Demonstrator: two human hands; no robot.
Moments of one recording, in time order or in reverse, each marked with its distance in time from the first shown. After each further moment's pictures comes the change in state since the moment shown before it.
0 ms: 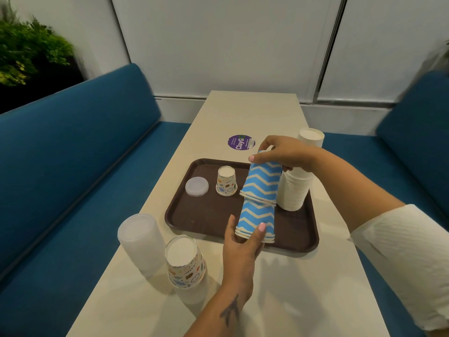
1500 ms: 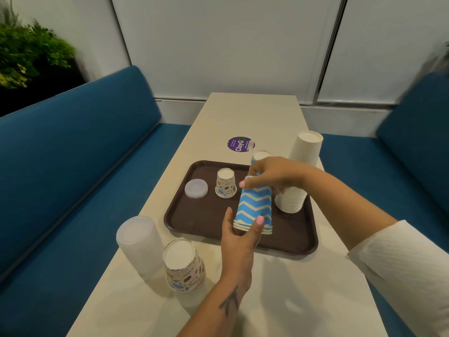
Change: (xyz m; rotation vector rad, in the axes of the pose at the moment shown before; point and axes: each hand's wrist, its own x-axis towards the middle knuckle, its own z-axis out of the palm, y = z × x) left_hand 0.014 0.006 0.006 0.069 -0.018 0.029; right_hand -0.021 -0.007 0.022 -0.210 -0.178 -0.022
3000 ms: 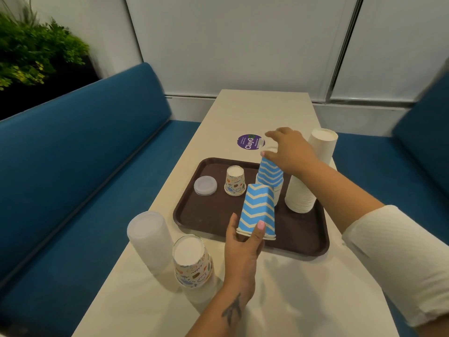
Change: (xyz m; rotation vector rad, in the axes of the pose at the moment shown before) left_hand -0.008 -0.004 -0.012 -0.069 0.040 -0.023; right_hand 0.049 0.024 -0.003 -0.188 0.562 -0.035
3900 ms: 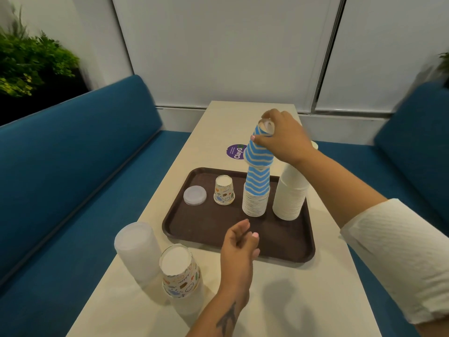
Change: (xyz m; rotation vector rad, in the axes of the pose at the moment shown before) left_hand -0.010 0.008 0.017 0.221 0.025 0.053; right_hand 0.002 -0.010 -0.054 0.221 0.202 -0.030
